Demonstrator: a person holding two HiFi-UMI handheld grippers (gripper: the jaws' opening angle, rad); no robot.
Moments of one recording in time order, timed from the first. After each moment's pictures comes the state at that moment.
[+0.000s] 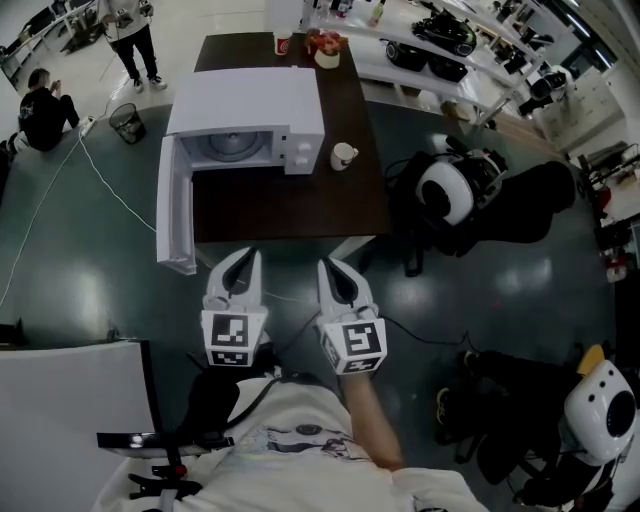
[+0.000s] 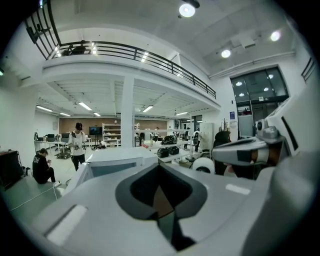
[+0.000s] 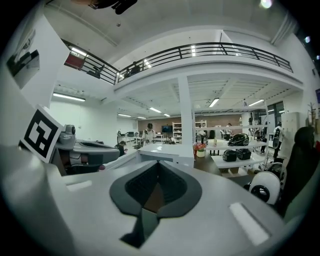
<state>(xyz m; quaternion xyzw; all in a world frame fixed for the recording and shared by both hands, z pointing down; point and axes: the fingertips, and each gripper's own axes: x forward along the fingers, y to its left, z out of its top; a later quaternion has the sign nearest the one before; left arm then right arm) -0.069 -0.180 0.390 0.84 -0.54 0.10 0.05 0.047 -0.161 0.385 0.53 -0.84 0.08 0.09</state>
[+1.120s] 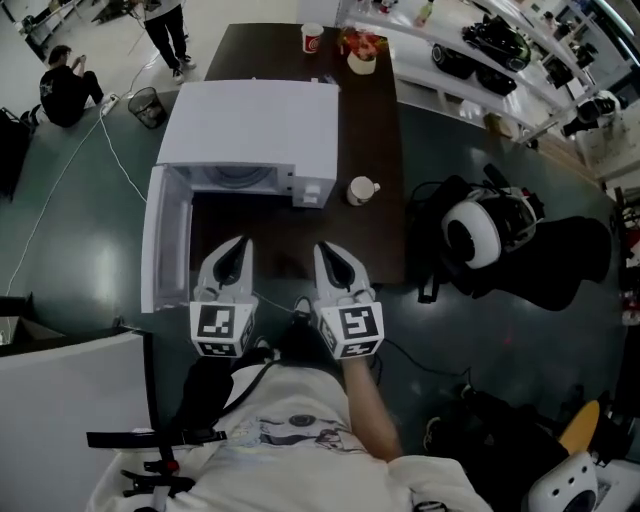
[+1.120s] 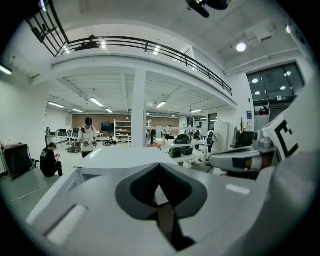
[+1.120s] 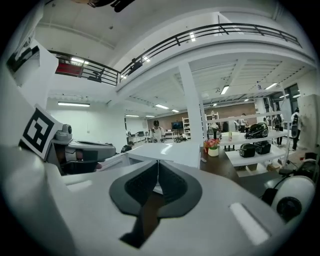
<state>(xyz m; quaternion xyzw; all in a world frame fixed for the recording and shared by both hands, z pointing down) -0.072 -0.332 0.407 0.79 -0.60 0.10 0.08 0.051 -0.339 0.417 0.45 -0.88 0.11 0.08</state>
